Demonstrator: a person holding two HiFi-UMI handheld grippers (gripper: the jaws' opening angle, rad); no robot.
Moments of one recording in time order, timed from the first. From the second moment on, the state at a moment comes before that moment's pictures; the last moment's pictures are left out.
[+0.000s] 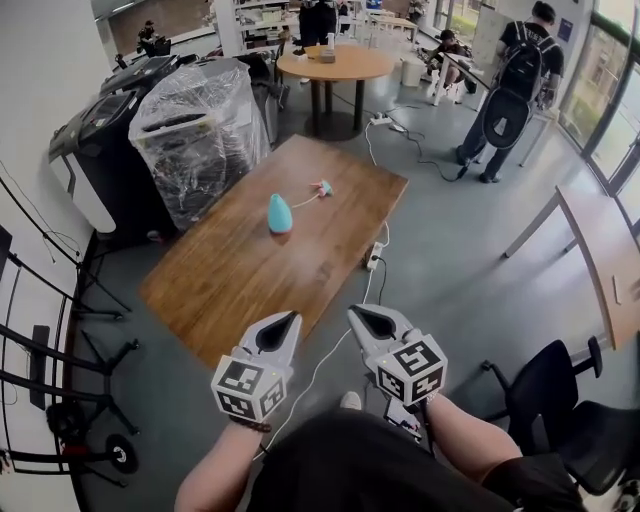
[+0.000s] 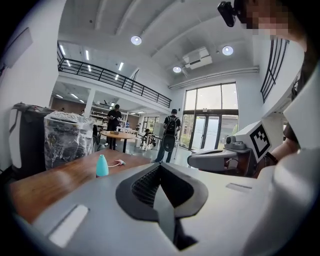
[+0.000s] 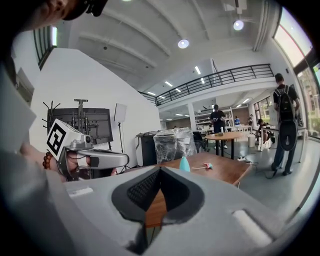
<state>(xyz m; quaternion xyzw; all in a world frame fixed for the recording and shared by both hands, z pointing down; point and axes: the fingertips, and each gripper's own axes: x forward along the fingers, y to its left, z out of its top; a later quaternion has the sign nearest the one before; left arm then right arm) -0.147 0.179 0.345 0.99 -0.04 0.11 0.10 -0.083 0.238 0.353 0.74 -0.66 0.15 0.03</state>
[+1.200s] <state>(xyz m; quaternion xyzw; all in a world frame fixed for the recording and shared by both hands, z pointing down) 0.006 0.059 0.381 0.99 -0.06 0.12 0.11 0.083 0.108 0.380 0.72 -0.66 0.18 0.09</state>
